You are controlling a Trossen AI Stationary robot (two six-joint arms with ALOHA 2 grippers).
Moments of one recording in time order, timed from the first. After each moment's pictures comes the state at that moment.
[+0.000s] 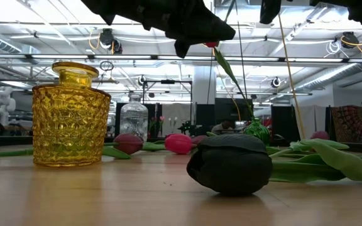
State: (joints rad) left arm -0.13 1.72 1.07 0.32 0.00 -0.07; right arm 0.24 1.09 0.51 0.82 0.19 0.08
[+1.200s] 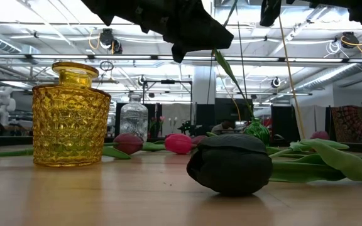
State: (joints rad) left arm -0.13 1.72 1.07 0.28 -0.02 -0.13; right arm 0.24 1.09 0.51 0.80 0.21 0.08
